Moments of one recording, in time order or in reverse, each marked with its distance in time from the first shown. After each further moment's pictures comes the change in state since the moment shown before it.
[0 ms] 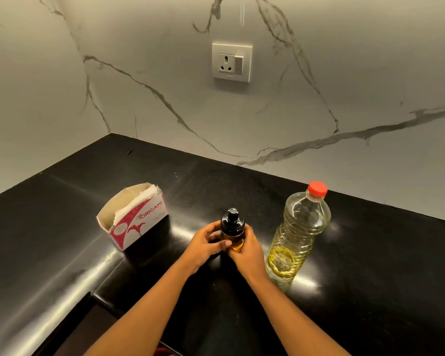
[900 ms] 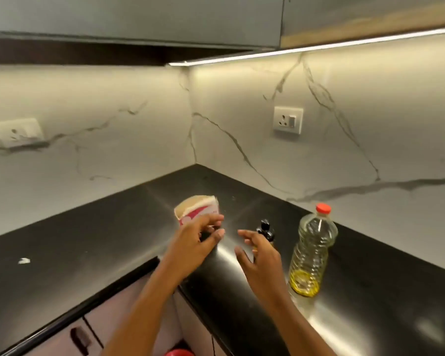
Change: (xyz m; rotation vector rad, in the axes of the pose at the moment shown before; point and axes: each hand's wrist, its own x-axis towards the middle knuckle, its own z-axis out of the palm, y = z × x) left_hand -0.235 0.141 0.059 0.731 0.638 0.390; right_hand -0.125 -0.118 -0.094 0.089 -0.195 -0.547
